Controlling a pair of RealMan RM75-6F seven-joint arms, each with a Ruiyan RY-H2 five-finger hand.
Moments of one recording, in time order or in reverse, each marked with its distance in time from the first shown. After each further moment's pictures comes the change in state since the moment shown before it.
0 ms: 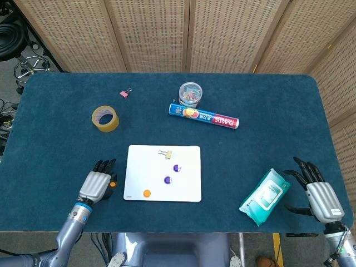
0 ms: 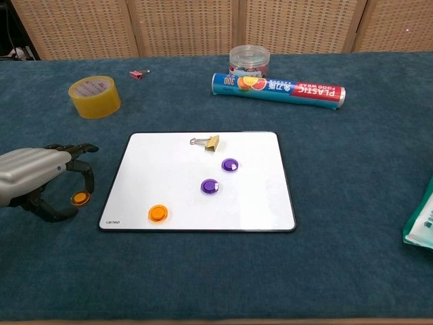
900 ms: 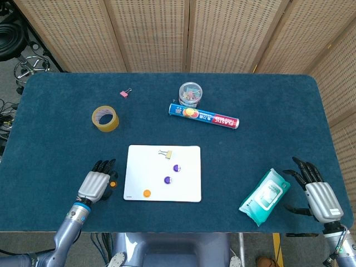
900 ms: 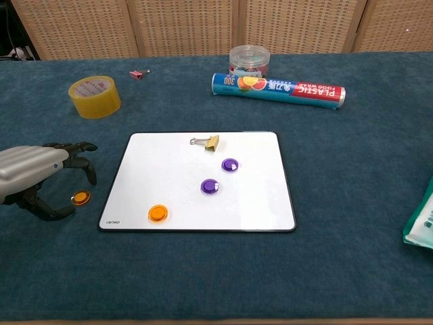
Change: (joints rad) left arm -0.012 0.034 0.011 -0.033 0.000 0.001 -0.013; right arm 0.013 -0.005 -0.017 0.001 0.009 0.007 -0.008
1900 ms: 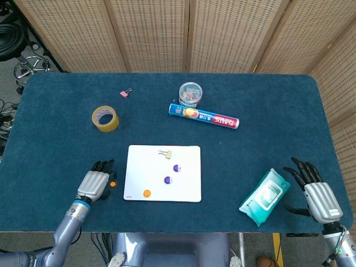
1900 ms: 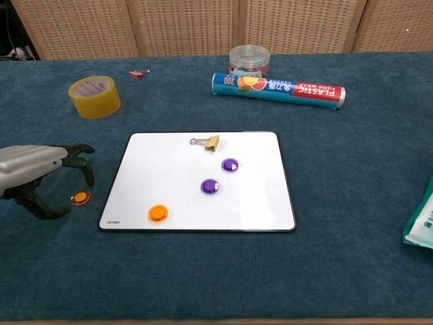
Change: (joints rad) left arm -0.031 0.048 -0.028 -0.087 -0.134 -0.047 0.061; right arm 0.023 -0.005 -0.038 0.002 0.010 0.036 -0.026
